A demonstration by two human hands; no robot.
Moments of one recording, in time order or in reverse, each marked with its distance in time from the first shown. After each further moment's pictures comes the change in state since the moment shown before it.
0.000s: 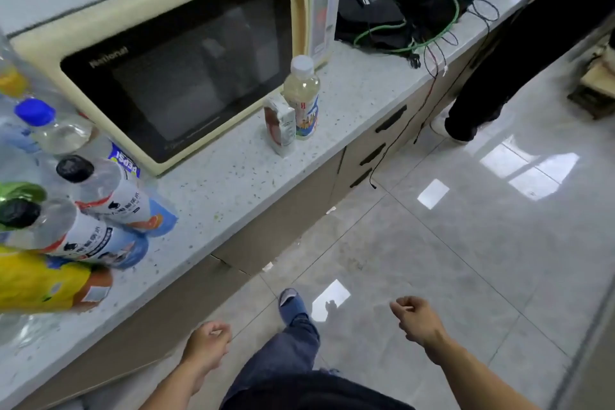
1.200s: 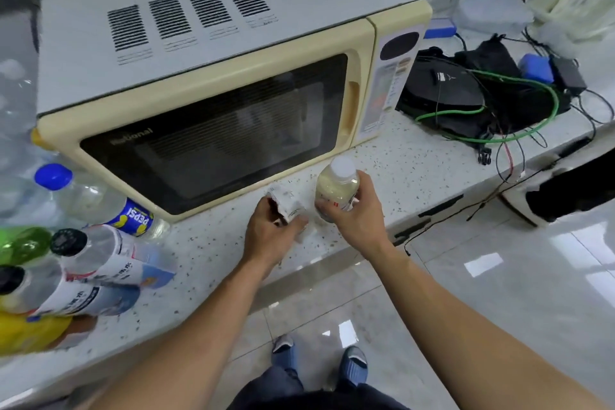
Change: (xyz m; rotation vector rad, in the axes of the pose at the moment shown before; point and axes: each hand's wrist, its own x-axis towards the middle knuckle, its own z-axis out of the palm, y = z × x) left_hand -0.017 0.357 0.031 -0.401 0.221 0.555; right_hand 0.051 -0.399 0.022 0.119 -0.164 -0.993
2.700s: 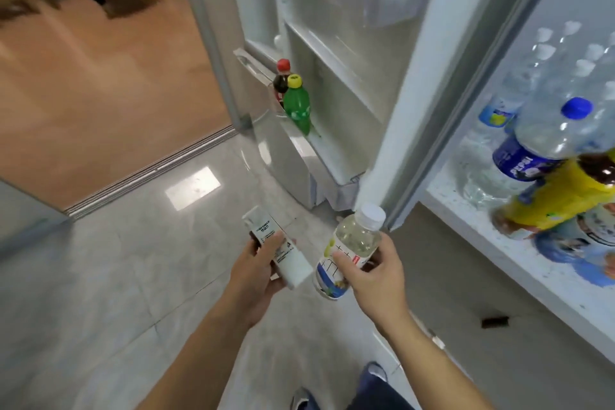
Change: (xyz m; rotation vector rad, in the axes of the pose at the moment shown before) left_hand -0.508 -0.276 -0.363 -1.081 1.076 -0.214; right_hand -0.497 -0.103 0.335 0.083 -1.180 -0.180
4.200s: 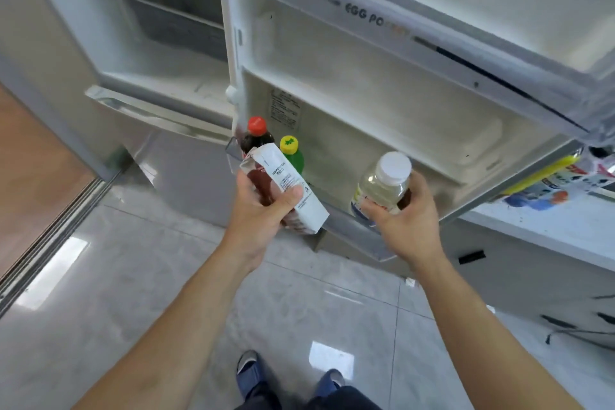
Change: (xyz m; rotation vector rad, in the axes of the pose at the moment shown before) left_hand 0.223 0.227 0.016 0.196 -0.683 0.160; right_hand 0.163 -0.113 0.119 -0.336 0.663 0.027
